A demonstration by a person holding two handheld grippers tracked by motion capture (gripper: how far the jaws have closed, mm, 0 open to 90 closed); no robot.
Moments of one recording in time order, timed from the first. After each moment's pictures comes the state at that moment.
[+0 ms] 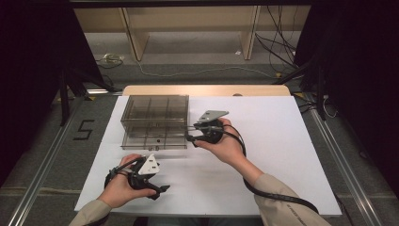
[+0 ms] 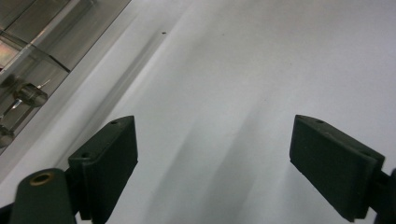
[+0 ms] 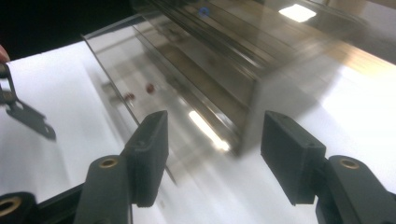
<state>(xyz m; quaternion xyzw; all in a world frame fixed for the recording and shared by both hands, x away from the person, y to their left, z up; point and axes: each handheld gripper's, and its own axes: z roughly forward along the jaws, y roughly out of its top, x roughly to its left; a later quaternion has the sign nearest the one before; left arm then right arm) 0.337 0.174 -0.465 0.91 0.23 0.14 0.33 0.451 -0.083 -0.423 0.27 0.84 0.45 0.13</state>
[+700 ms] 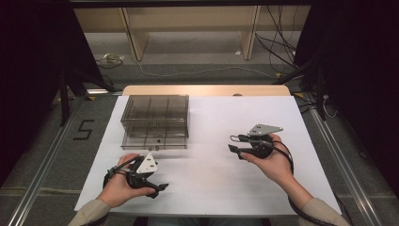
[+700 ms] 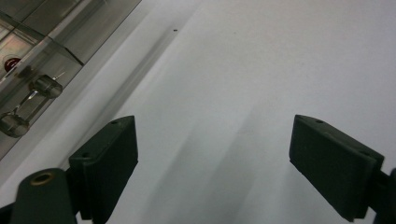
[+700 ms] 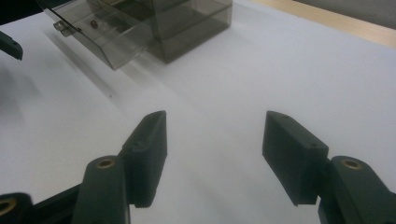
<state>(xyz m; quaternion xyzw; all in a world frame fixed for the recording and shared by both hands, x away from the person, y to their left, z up) 0.340 0.178 -0.466 0.90 0.24 0.14 0.33 0.406 -0.216 -0.438 0.35 0.81 0.44 0.15</state>
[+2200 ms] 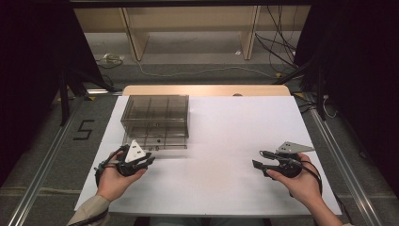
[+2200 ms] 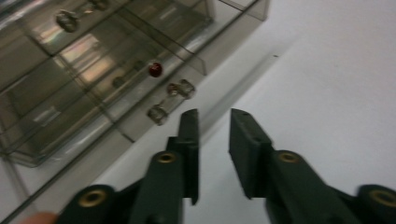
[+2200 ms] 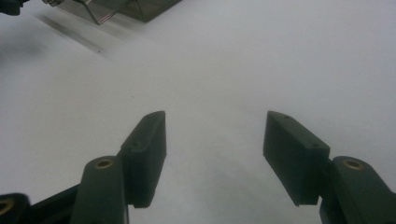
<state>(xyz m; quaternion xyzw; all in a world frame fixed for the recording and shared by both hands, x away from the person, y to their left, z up) 0.361 0.209 -0.454 0.84 0.34 0.25 0.34 0.359 -0.282 -0.455 0.40 0.79 0.44 0.14</state>
